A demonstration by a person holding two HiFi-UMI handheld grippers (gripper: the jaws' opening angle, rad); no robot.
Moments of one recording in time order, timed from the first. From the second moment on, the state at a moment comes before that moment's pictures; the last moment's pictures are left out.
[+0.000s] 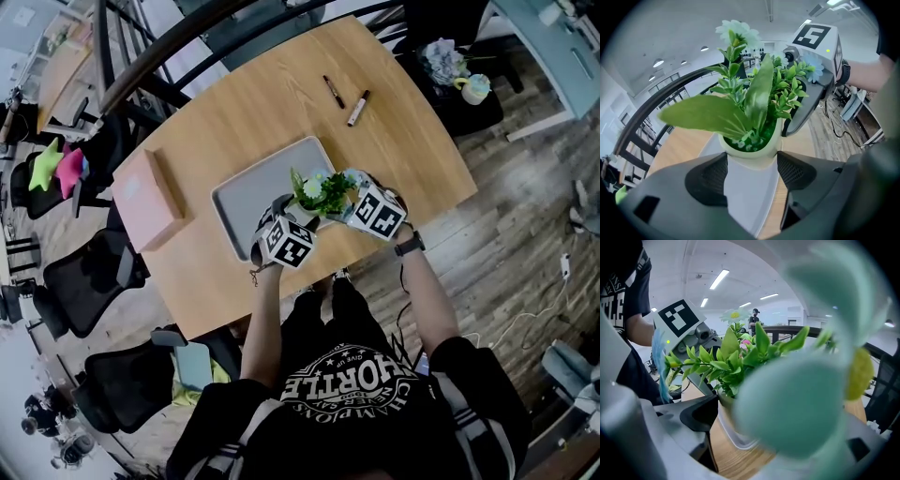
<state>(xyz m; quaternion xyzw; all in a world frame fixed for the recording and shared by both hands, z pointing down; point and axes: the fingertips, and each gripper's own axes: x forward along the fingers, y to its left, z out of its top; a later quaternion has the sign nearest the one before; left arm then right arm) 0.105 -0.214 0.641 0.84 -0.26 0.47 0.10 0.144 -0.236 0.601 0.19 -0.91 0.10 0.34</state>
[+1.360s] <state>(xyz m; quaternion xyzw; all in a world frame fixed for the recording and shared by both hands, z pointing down) 0.085 -0.223 0.700 0.83 -0.29 0.47 0.09 0.123 -0.245 0.660 0.18 -0.91 0.08 0.35</state>
